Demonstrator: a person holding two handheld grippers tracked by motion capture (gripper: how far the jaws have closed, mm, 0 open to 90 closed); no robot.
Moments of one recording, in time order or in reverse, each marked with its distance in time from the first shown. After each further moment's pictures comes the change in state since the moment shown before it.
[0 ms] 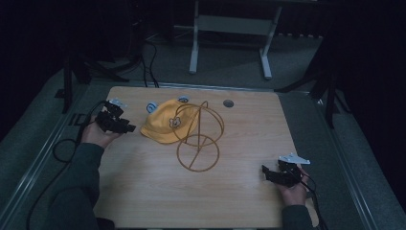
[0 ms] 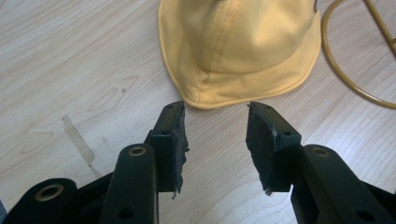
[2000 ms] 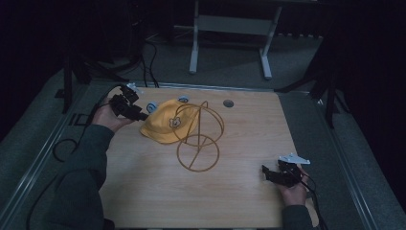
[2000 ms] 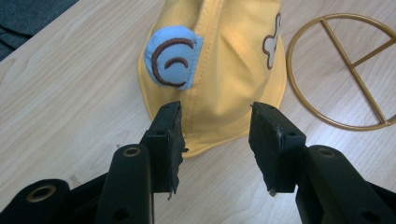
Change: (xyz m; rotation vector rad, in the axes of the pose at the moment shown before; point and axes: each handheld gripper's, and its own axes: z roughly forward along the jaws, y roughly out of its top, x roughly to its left) left arm -0.019 0.067 -0.009 0.046 -0.023 0.134; right arm 0.000 0.000 0.000 0.000 0.000 0.000
